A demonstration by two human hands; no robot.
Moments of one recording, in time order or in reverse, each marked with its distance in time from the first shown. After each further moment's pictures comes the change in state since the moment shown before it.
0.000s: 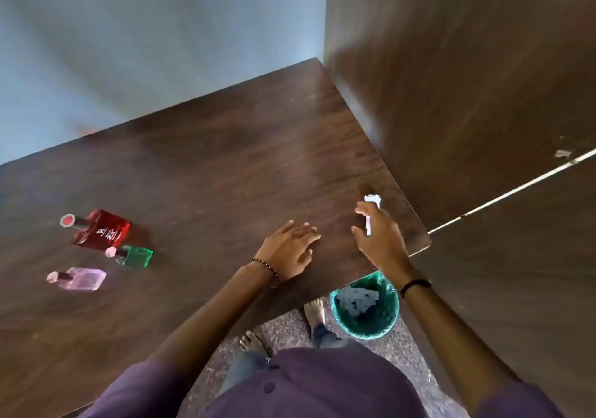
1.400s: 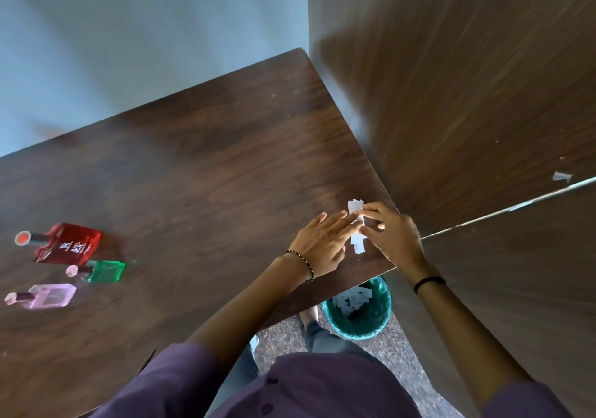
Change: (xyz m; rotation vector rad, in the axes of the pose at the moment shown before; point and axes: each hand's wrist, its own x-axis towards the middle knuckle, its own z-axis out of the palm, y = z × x) left_hand 0.088 0.057 0.009 0.068 0.057 0.148; right_hand 0.038 0.049 -0.039 -0.075 -0.066 0.062
